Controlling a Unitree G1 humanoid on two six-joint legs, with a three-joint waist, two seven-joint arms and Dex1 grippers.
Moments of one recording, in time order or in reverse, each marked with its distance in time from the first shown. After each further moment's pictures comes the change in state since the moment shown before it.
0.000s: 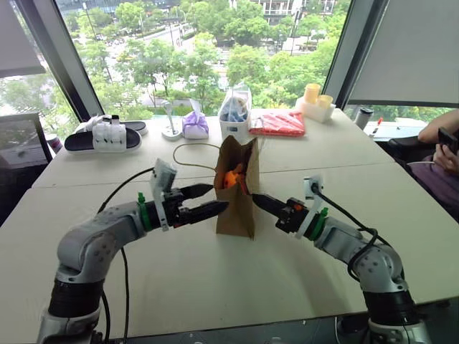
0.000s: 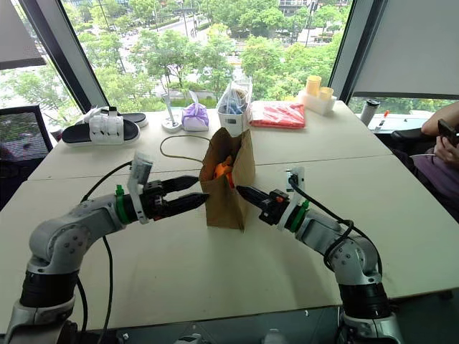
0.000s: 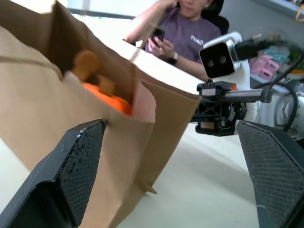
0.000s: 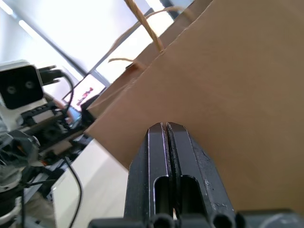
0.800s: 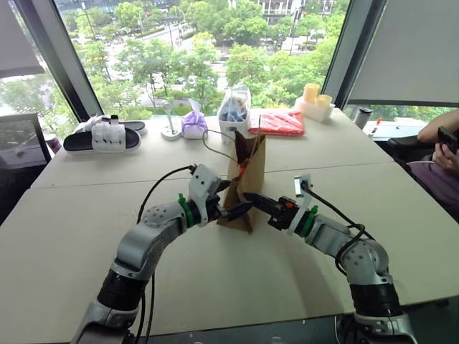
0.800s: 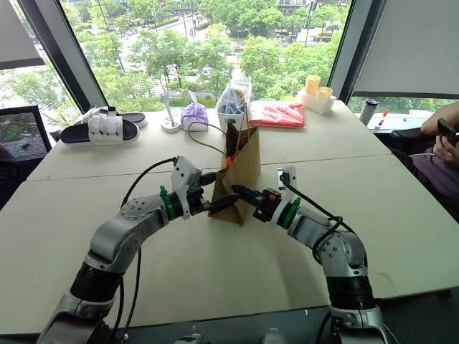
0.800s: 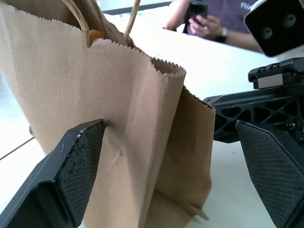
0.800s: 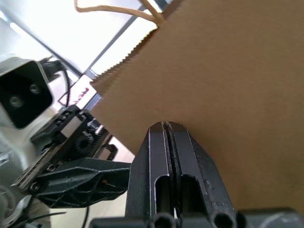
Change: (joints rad) left arm -0.090 -0.111 -0.252 0.152 0.414 -0.287 0.123; right arm -0.042 0.089 -0.037 0.087 -0.123 0.011 -0.006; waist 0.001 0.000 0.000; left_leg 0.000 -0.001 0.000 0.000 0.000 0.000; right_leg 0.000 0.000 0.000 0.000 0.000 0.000
